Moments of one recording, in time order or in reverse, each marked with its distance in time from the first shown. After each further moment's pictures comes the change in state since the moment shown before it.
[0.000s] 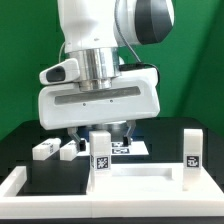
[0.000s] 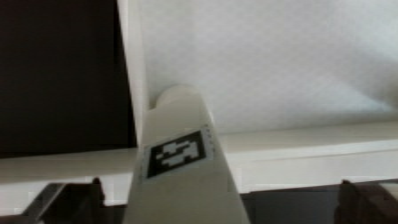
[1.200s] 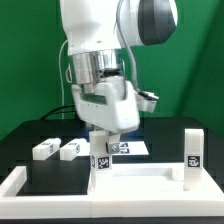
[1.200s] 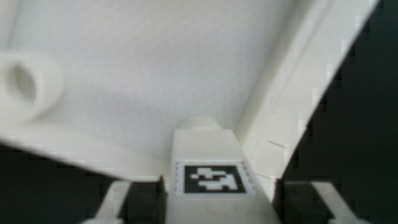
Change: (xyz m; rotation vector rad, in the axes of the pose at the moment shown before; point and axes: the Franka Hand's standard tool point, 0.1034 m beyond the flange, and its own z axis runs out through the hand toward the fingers) arm 0.005 -0.009 0.004 0.042 -0.024 1.346
